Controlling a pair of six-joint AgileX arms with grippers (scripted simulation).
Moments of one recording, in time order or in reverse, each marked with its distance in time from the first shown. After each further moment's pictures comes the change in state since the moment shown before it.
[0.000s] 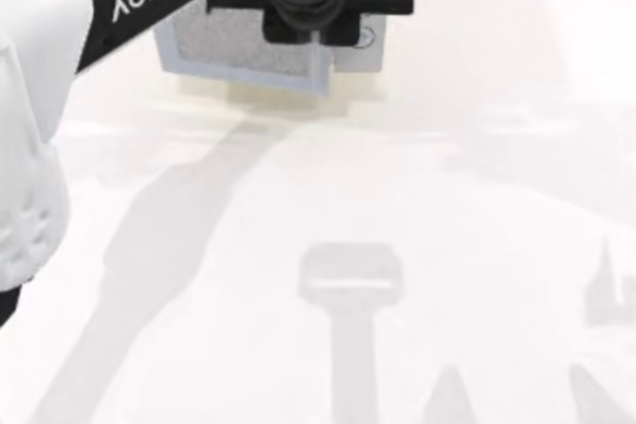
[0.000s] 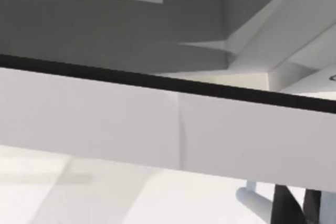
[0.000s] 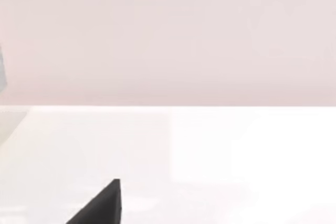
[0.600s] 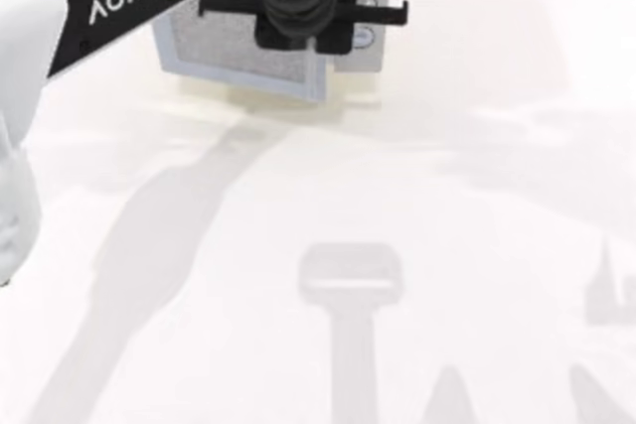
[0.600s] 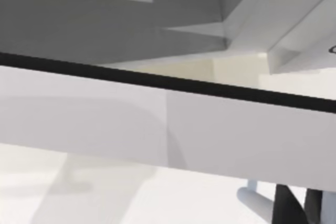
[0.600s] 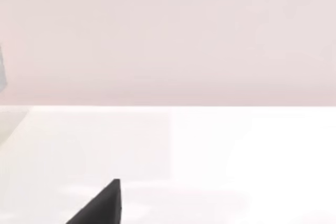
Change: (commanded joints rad) left arm 0.007 -0.063 -0.105 0.052 0.028 0.056; right arm 0.000 0.000 0.000 0.000 0.000 0.000
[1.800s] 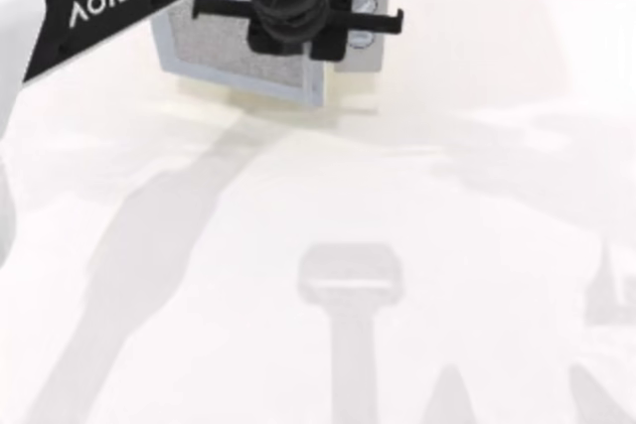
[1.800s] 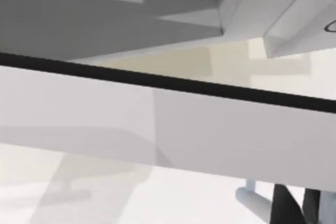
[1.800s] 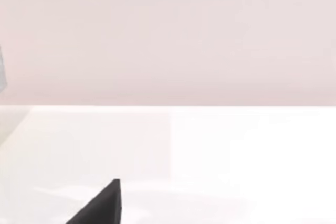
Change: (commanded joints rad) left arm 0.006 -0.047 -0.073 0.039 0.024 0.047; right arm 0.000 0.000 0.000 0.000 0.000 0.000
